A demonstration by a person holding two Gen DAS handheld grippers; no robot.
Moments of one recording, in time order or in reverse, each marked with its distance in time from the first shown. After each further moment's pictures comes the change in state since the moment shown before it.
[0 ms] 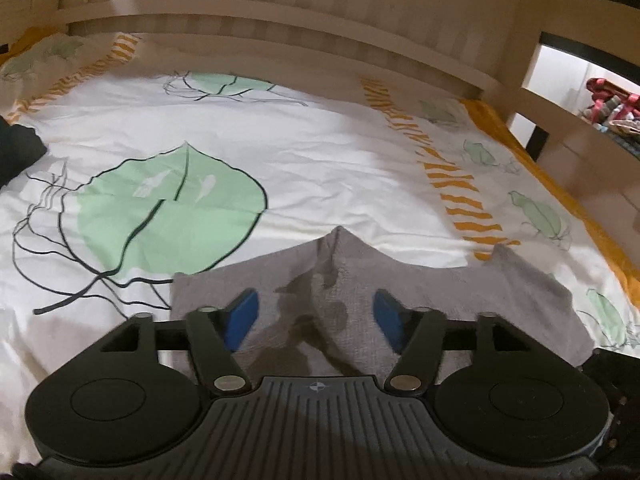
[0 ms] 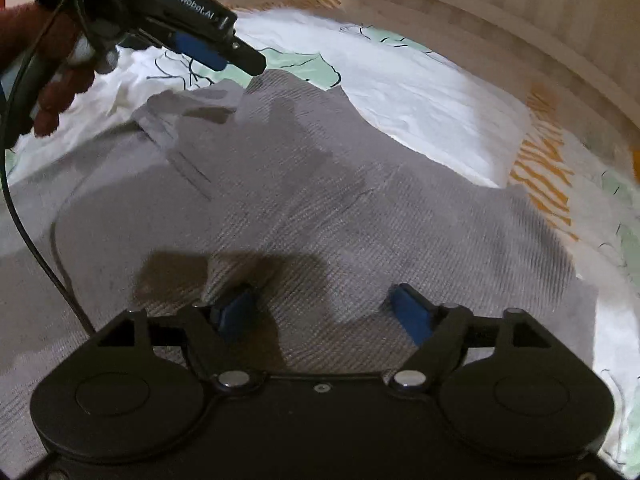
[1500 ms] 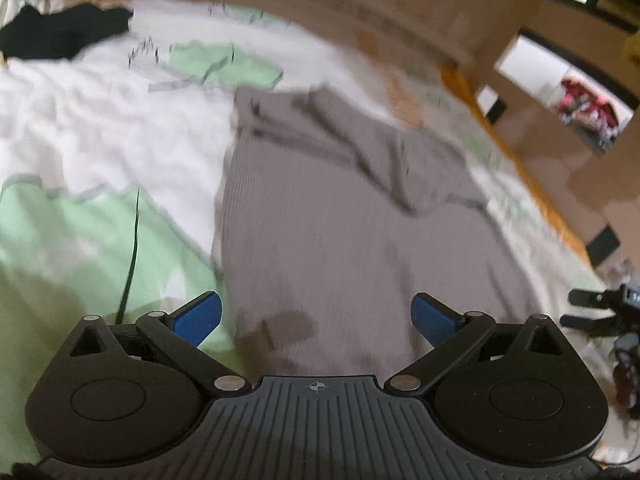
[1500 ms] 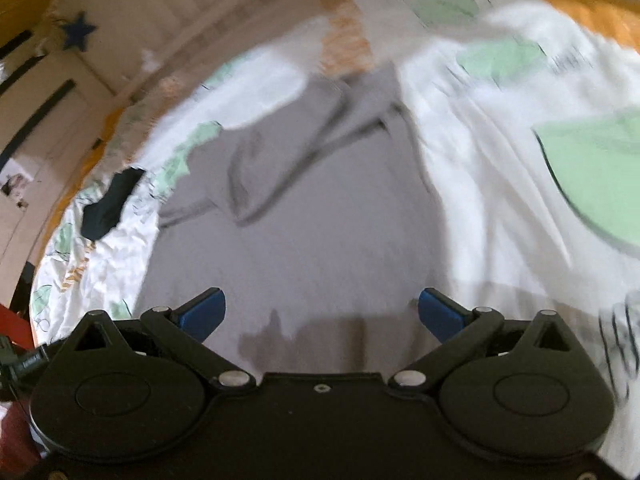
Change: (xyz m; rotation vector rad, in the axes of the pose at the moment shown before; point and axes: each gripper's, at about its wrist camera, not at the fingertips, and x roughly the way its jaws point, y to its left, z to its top) left arm -0.188 0.011 -0.158 -0.152 0.171 -0.100; right arm -0.205 -0.040 -0.152 0.942 0.013 0.105
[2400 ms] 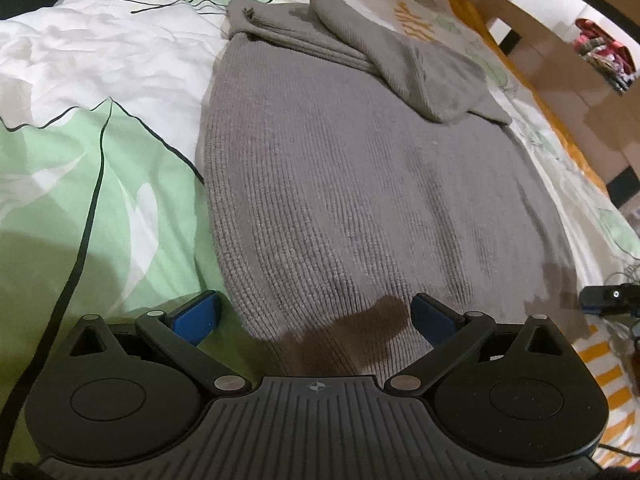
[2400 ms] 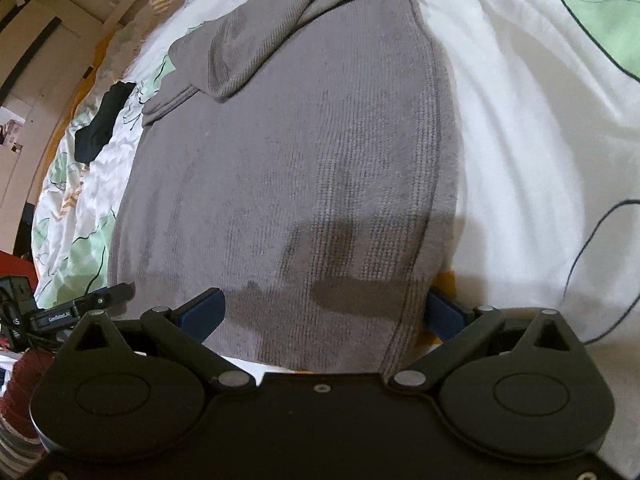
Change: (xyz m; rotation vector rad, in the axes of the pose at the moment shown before) left arm 0.039 0.000 -0.027 0.036 0.177 0.029; right arm 0.035 -0.014 -0.041 0.003 0.271 0.036
